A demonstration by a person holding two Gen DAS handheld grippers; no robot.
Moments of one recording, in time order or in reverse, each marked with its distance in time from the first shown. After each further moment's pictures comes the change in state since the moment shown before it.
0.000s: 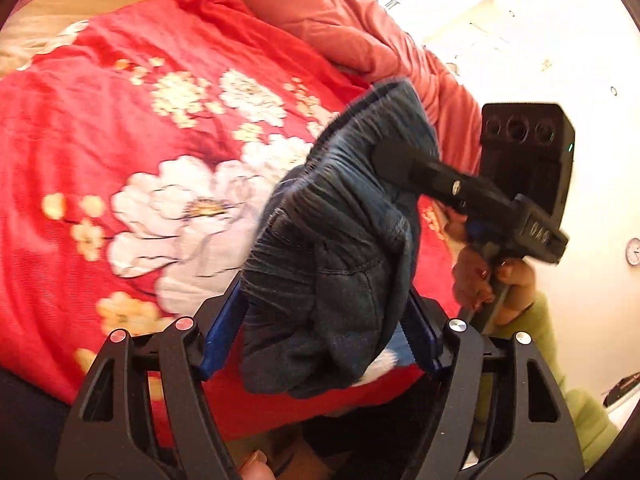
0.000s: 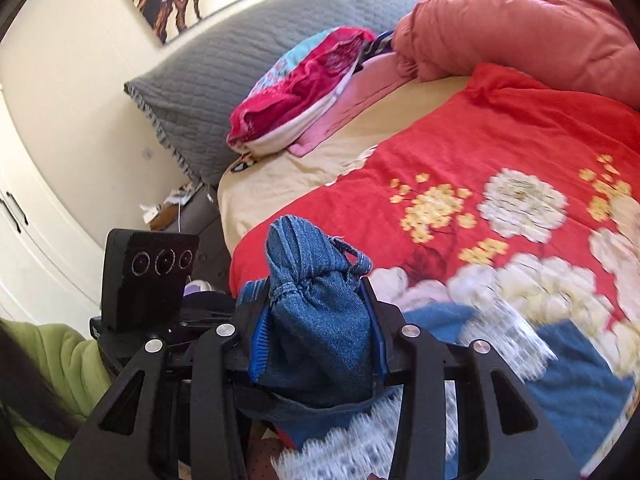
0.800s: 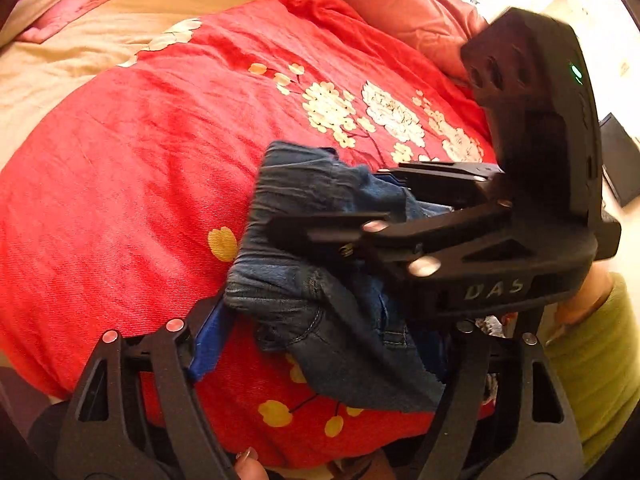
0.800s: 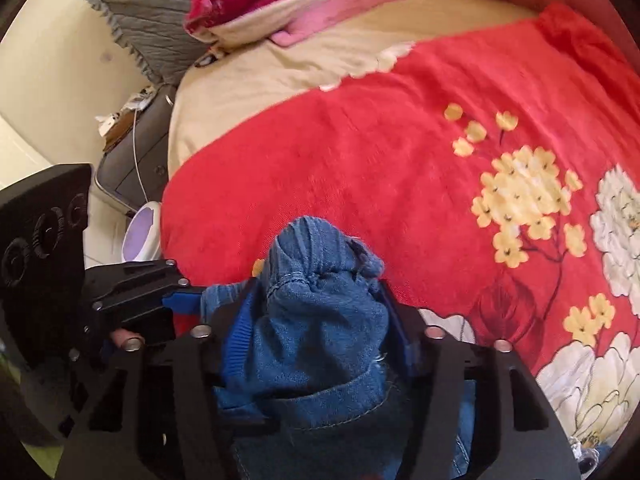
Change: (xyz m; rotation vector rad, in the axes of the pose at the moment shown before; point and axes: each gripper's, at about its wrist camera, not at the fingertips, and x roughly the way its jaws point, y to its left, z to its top) left arm -0.017 0.079 0.022 -0.066 -0.007 0.360; right arm 0.175 0.009 0.027 -0.110 0.390 -0.088
